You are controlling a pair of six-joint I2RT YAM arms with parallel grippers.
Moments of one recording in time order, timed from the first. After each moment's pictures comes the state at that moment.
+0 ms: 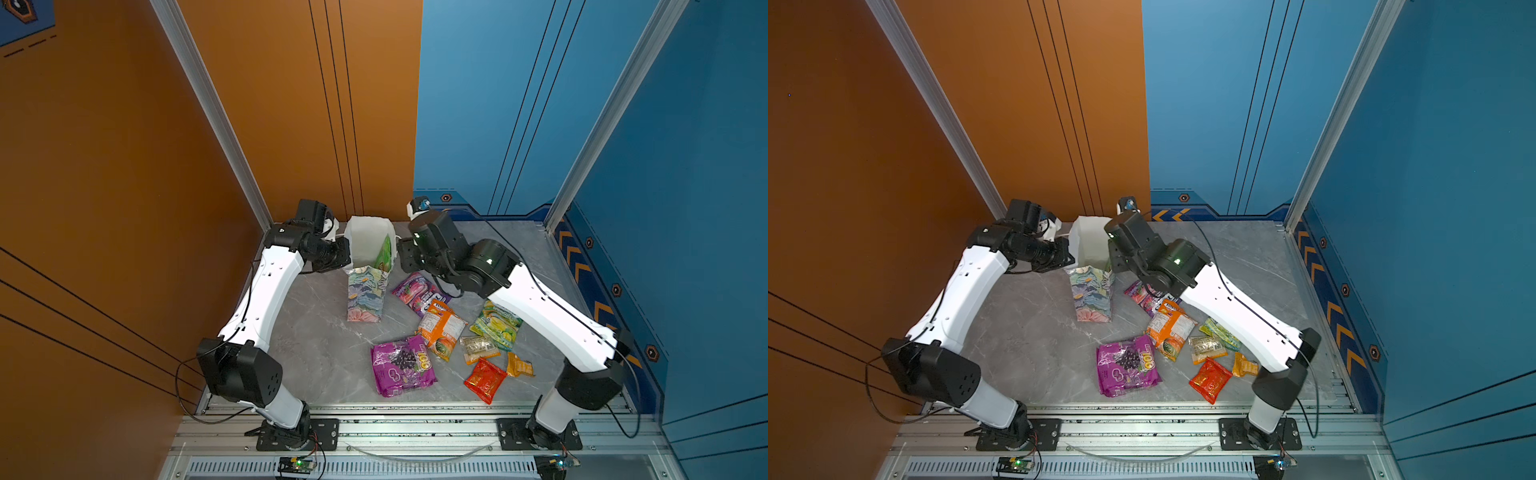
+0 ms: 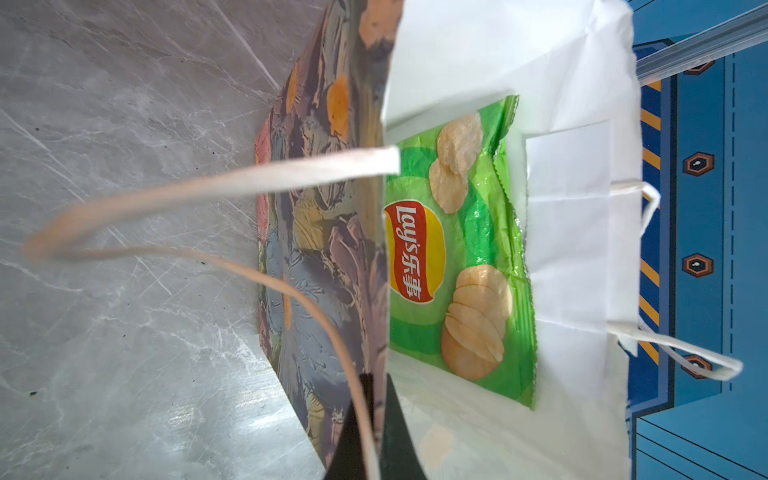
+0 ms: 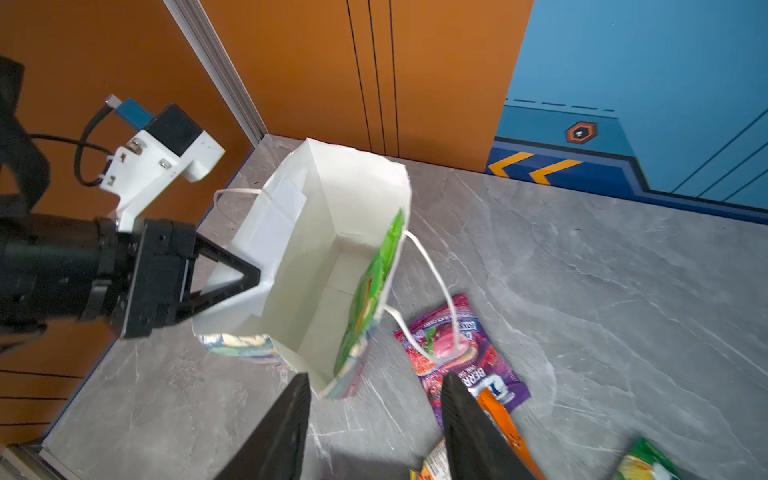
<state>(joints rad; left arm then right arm) -0.17 1.58 1.68 -1.10 0.30 -0.38 0.93 1.63 1.95 -0.92 0.41 0.43</state>
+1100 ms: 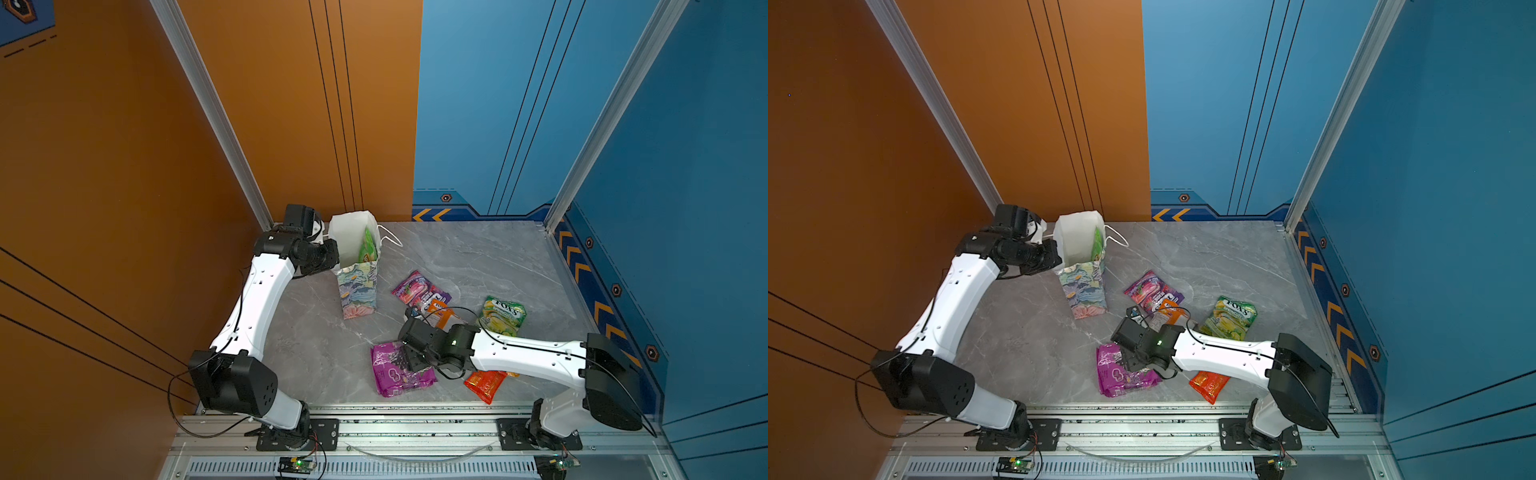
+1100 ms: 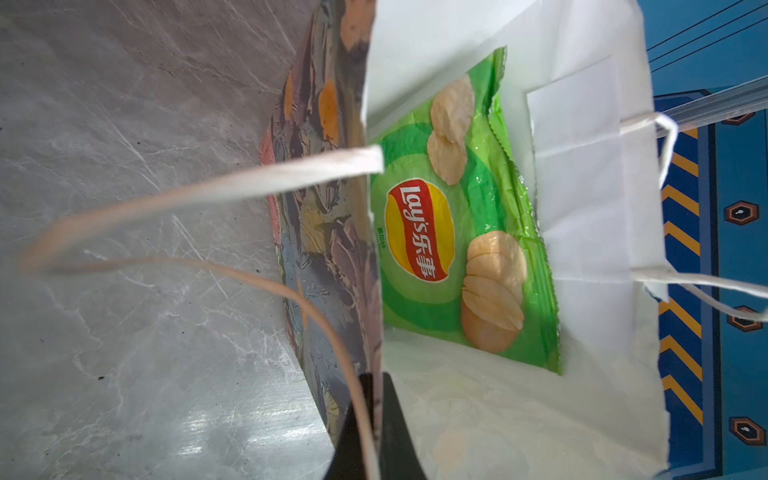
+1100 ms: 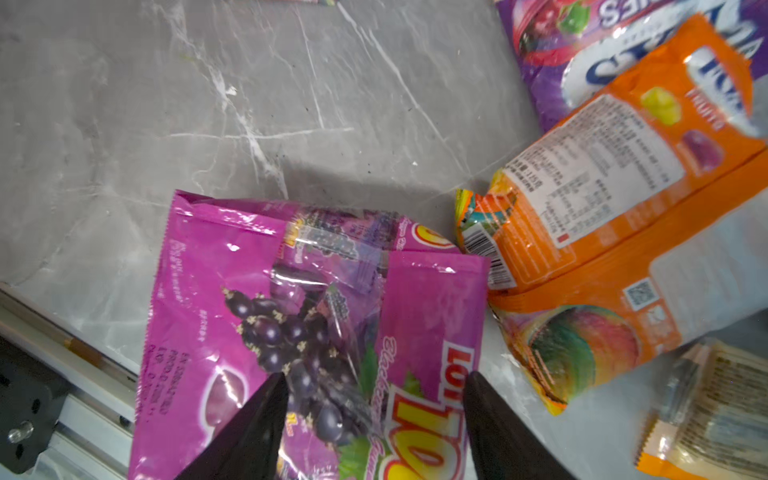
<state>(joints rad) -0.10 1.51 1.59 -1.04 0.23 -0.38 1.12 1.56 1.04 -0.63 0.19 0.71</state>
